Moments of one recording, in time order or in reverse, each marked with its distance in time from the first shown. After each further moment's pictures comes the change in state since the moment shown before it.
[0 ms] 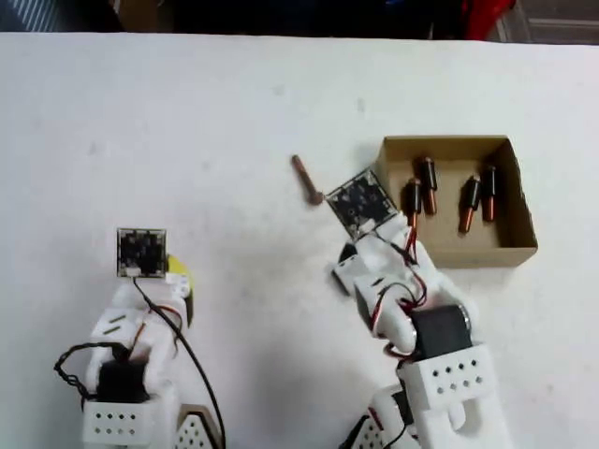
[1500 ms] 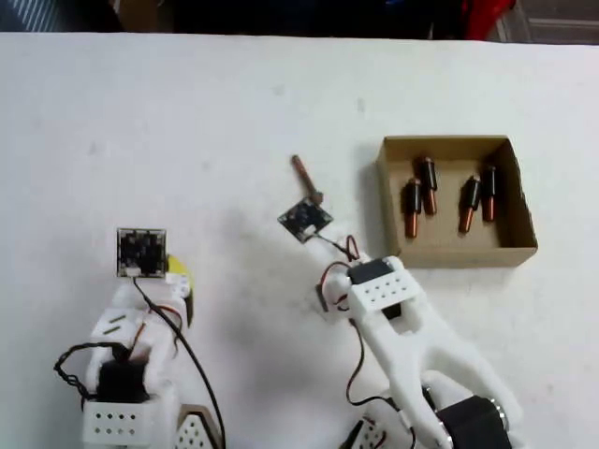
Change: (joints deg) left arm 0.0 0.0 0.0 0.0 0.0; right arm -7.0 40.6 6.8 -18.5 -1.1
